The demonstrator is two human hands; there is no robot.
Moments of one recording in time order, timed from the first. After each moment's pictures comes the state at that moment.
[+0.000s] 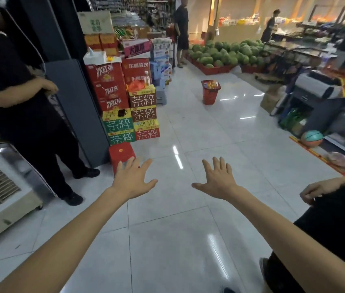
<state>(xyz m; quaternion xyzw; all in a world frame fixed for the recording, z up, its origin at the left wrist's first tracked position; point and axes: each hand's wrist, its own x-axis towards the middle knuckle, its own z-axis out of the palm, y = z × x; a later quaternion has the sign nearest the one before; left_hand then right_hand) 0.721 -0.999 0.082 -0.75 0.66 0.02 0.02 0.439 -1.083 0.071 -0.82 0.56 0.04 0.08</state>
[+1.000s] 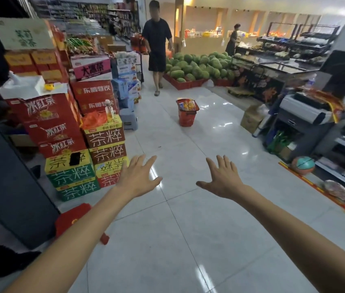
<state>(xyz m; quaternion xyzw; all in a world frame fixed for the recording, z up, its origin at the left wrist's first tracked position) 0.852 -1.674 0.086 -0.68 0.73 0.03 -0.03 0.557 -1.698 0.097 -0.78 0.63 0.01 0.03</state>
